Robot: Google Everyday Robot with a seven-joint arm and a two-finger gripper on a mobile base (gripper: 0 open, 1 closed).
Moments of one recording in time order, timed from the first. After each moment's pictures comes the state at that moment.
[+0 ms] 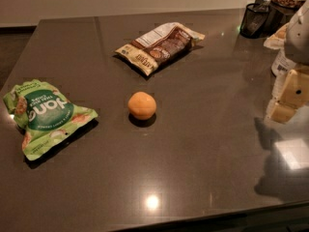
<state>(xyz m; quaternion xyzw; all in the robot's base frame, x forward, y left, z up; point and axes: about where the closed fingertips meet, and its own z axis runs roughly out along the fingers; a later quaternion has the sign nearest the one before) 0.438 -0.217 0.976 -0.60 0.78 -0.03 0.16</state>
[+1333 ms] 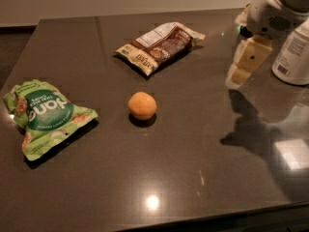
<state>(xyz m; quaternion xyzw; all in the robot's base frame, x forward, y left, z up) 0.536 -0.184 0.979 -0.59 0.77 -0.02 0.22</state>
